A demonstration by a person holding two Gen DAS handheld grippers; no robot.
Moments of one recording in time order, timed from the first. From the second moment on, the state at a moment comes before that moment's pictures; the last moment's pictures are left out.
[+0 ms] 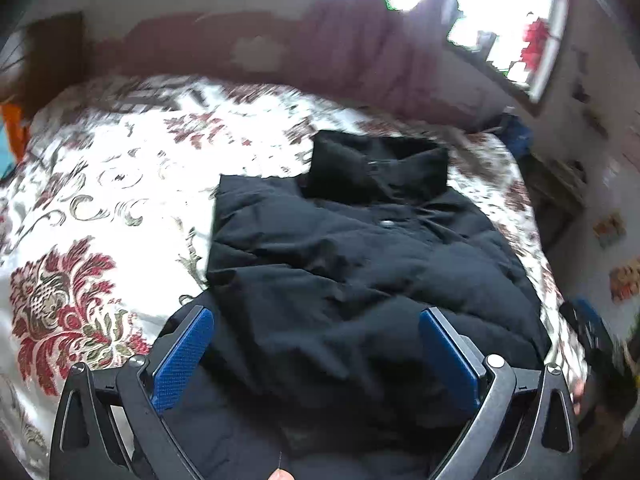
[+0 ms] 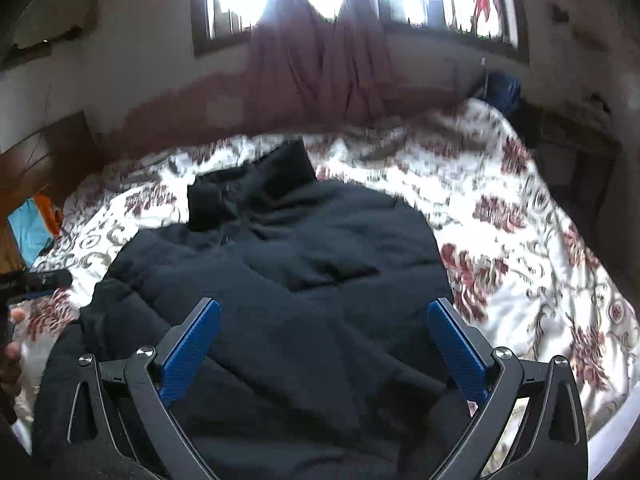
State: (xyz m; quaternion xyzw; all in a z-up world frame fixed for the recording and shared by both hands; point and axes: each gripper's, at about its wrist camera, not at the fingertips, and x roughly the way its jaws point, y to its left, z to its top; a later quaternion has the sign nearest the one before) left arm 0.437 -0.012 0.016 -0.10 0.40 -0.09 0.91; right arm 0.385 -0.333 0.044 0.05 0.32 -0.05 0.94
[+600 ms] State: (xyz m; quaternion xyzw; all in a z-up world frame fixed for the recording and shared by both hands) left arm 0.571 -0.005 0.048 -0.10 0.51 0.03 0.85; right arm 0.538 -0.346 0.061 0.01 0.38 0.07 0.92
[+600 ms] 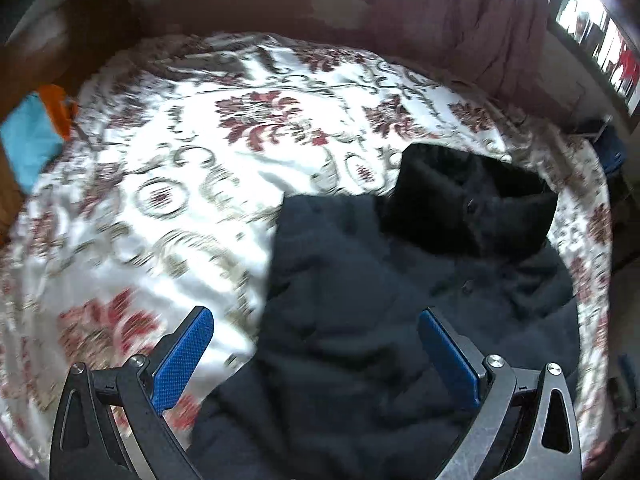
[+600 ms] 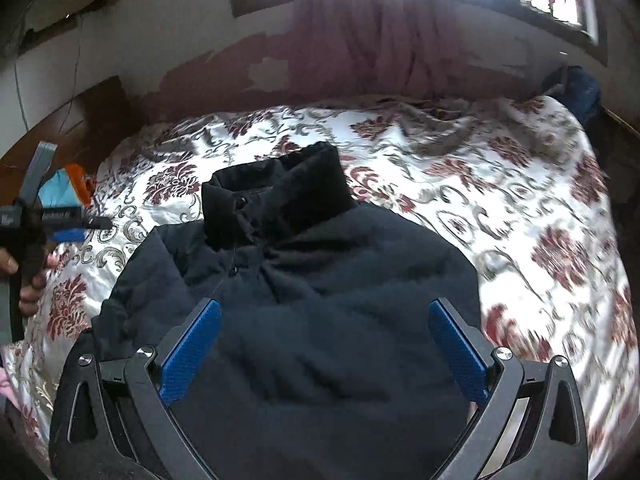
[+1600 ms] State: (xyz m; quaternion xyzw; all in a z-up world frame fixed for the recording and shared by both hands) left arm 0.750 -0.075 -0.004 -0.07 0.51 -0.09 0.85; right arm 0.638 -0.309 0.050 -0.03 0.42 0.05 0.91
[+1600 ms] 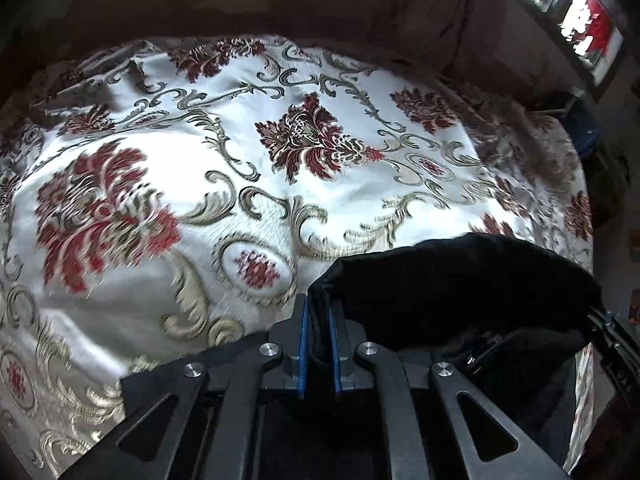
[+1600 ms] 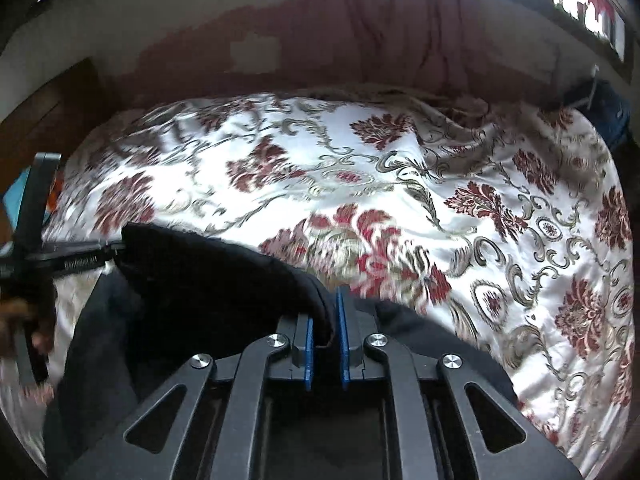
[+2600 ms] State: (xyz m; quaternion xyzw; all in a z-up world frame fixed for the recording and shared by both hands) left arm 0.621 -0.043 -0.018 -0.04 0.53 -0.18 0.83; right arm 0.583 -0.308 -0.012 -0.06 0.45 0.06 0.89
